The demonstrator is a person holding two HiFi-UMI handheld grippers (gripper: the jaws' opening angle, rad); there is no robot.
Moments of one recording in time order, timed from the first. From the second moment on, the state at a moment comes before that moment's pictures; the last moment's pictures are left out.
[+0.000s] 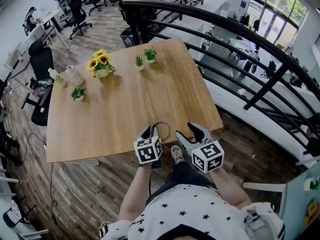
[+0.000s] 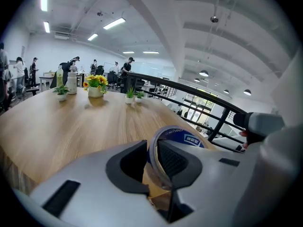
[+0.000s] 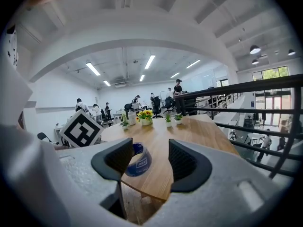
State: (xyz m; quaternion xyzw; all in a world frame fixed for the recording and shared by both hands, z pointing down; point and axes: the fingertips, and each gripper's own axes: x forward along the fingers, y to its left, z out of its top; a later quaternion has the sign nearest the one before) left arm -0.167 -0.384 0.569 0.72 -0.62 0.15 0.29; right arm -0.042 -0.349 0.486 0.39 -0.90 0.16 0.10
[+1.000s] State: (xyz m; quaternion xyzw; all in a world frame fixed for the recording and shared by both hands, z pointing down) left arm -0.184 -0.225 0.489 0.74 -0.62 0.06 0.26; right arm -0.051 -0.235 0.457 0.39 -0.91 0.11 0.08
